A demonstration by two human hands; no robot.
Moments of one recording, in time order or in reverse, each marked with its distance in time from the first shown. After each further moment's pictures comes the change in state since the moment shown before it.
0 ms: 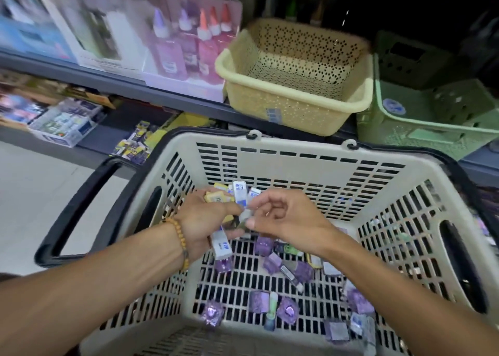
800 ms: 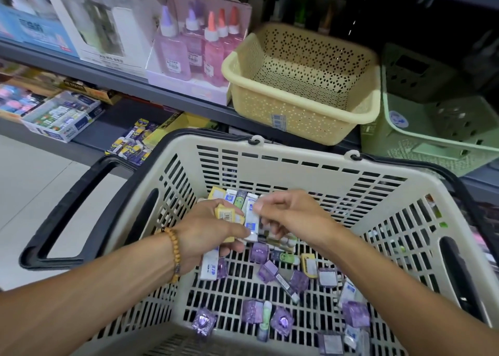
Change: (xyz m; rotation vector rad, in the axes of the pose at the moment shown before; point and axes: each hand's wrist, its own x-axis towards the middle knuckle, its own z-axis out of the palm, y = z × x) left_hand 0.007 -0.008 -0.007 0.257 -0.141 0.036; right_hand 0.024 0.010 -0.016 0.043 0.017 0.210
